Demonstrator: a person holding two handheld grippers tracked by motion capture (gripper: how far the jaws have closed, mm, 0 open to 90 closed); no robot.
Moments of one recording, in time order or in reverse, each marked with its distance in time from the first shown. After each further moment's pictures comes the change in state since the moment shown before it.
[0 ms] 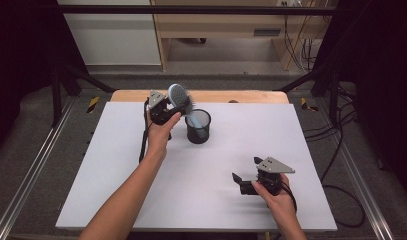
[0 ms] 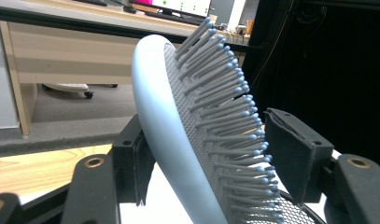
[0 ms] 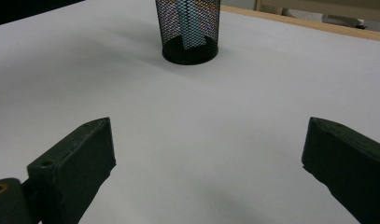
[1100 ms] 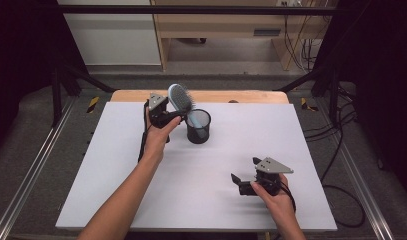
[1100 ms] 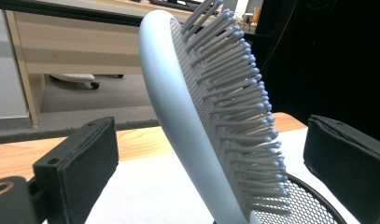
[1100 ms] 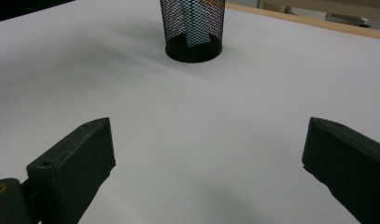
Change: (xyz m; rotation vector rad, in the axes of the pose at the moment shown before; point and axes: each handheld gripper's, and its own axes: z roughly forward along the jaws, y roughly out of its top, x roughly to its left) left arm 0.000 -0.004 -0.006 0.049 0.024 0.018; right arm 0.003 0.000 0.002 0.007 0.006 -0.009
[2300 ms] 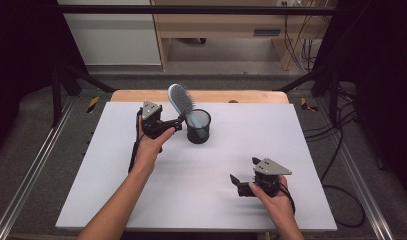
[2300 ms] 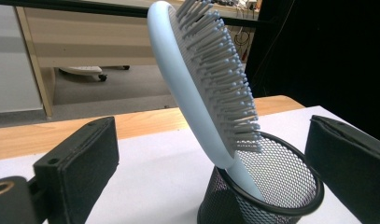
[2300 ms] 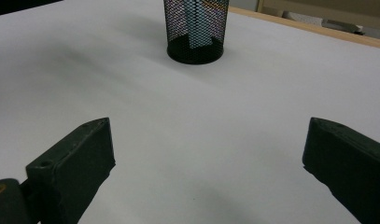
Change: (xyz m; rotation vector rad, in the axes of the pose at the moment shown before) left arm -0.007 -0.004 -0.040 0.046 0.019 0.033; right arm 0.005 0.002 -0.001 -0.003 -0.015 -0.034
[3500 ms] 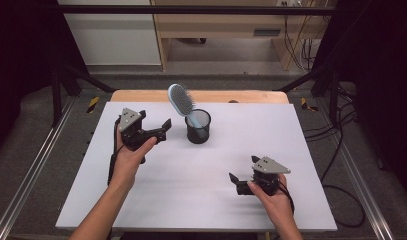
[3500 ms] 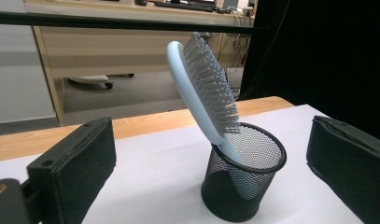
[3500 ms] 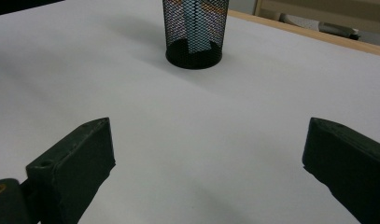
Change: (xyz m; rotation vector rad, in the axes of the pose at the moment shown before) left arm 0.001 0.017 -0.075 -0.033 0.008 0.013; right arm 0.002 0.006 0.002 0.003 -0.009 -0.012
